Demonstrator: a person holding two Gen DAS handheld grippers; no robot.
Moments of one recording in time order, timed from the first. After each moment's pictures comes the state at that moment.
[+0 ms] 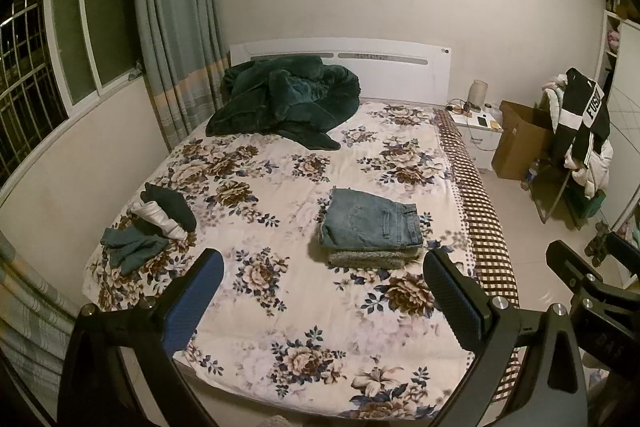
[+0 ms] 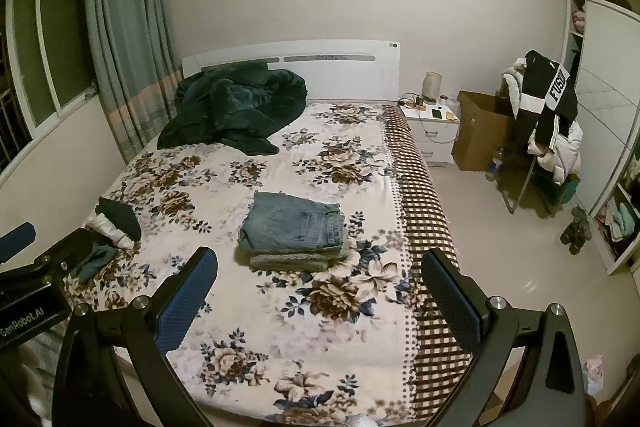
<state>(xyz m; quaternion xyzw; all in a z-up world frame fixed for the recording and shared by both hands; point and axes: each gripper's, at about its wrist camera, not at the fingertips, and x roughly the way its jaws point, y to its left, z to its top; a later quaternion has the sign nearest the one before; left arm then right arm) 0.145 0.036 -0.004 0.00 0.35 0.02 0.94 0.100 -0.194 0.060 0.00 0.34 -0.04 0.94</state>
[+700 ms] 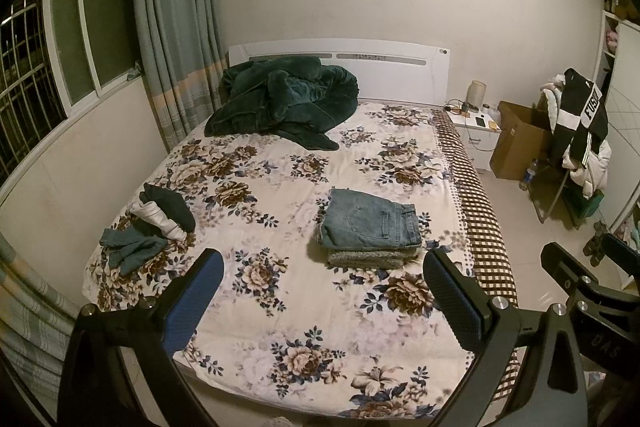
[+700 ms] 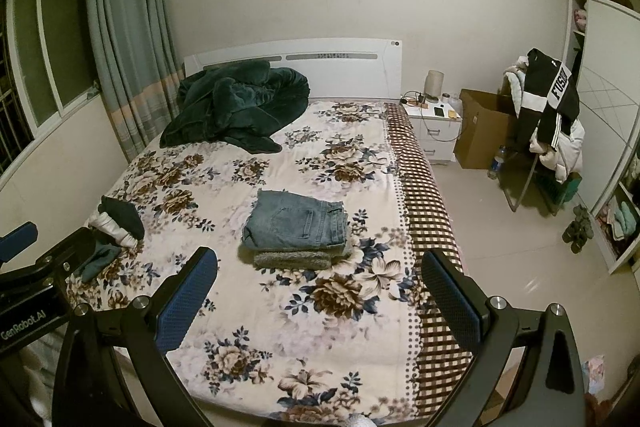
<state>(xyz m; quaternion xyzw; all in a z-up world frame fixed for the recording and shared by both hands) 0.141 0.035 -0.003 0.00 0.35 0.02 0.94 0.100 -0.193 0.059 0.01 0.35 -0.04 0.94</state>
